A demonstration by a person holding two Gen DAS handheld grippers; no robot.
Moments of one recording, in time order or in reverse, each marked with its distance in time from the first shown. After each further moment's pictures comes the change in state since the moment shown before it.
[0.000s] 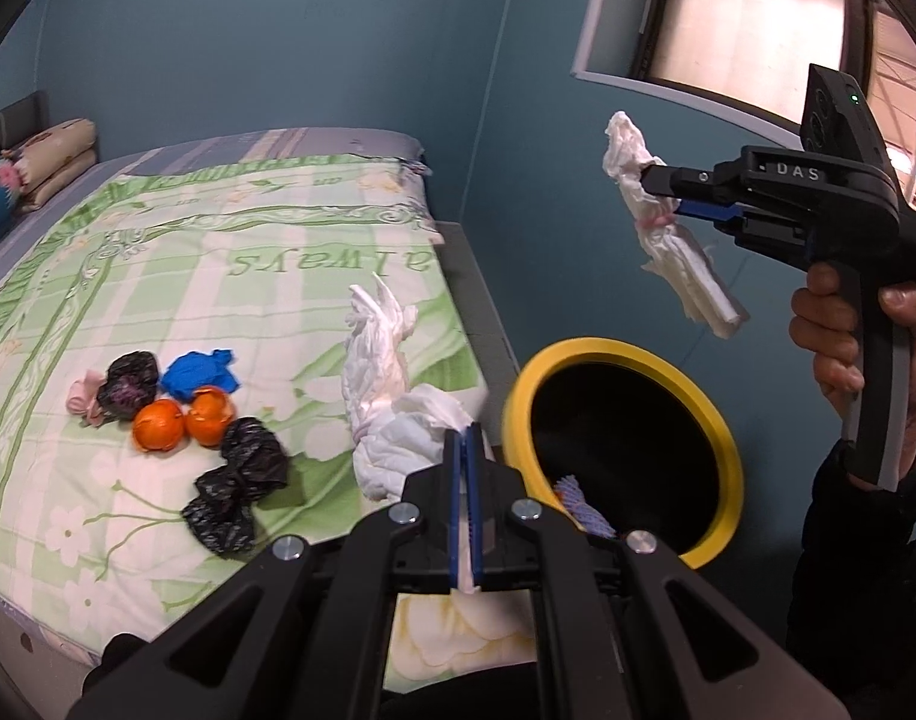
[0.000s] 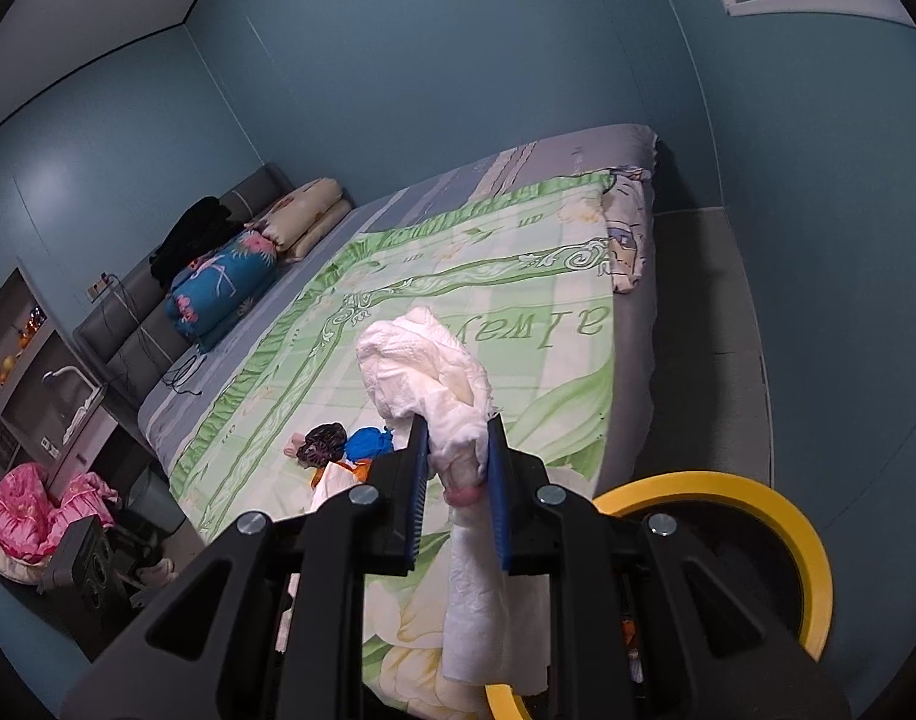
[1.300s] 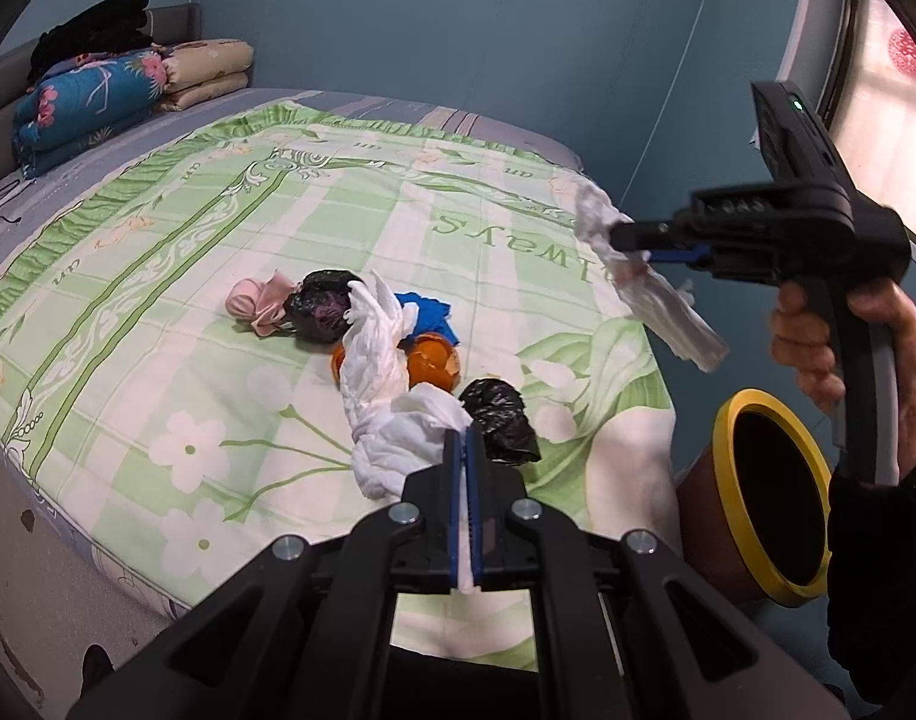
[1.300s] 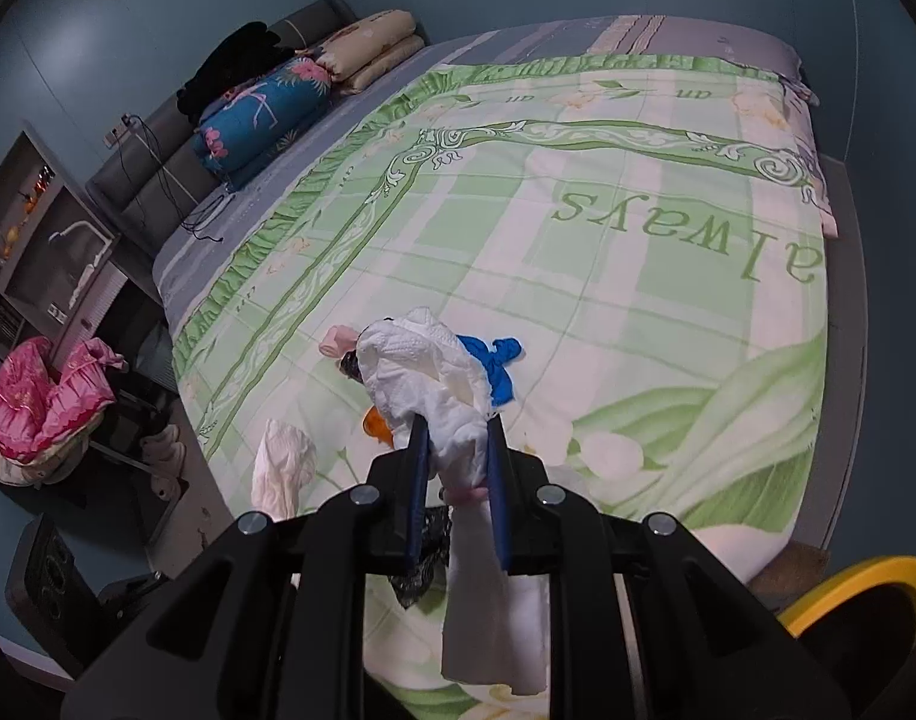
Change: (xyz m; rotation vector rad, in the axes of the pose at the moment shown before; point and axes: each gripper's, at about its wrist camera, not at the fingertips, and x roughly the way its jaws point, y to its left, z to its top) left arm -0.024 0.163 -0.045 -0.290 -0.029 0.214; right arm 0.229 0.134 -0.010 -0.172 0.391 0.092
